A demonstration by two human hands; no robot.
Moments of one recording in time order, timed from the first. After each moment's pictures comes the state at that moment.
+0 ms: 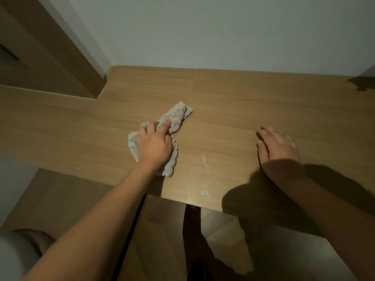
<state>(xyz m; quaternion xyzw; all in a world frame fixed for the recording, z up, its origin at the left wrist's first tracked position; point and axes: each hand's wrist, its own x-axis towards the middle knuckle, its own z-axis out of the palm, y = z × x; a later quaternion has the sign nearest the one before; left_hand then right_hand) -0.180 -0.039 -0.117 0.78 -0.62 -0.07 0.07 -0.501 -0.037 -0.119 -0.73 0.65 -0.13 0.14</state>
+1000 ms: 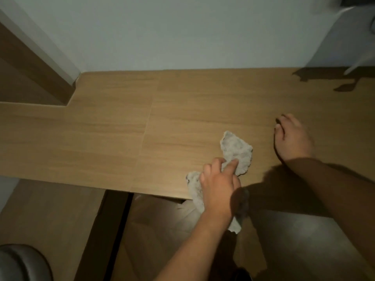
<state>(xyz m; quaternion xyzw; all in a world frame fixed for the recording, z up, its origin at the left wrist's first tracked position) -0.437 0.074 -0.112 0.67 -0.68 -0.23 0.18 -0.641 -0.032 -0.122 -0.63 0.75 -0.17 0.11</state>
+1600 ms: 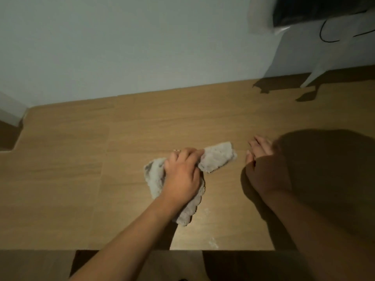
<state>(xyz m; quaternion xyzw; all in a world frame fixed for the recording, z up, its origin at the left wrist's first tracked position) -0.433 -0.051 -0.128 0.57 -0.79 -0.17 0.15 -0.663 -0.038 -0.153 -0.64 0.73 -0.23 0.05</state>
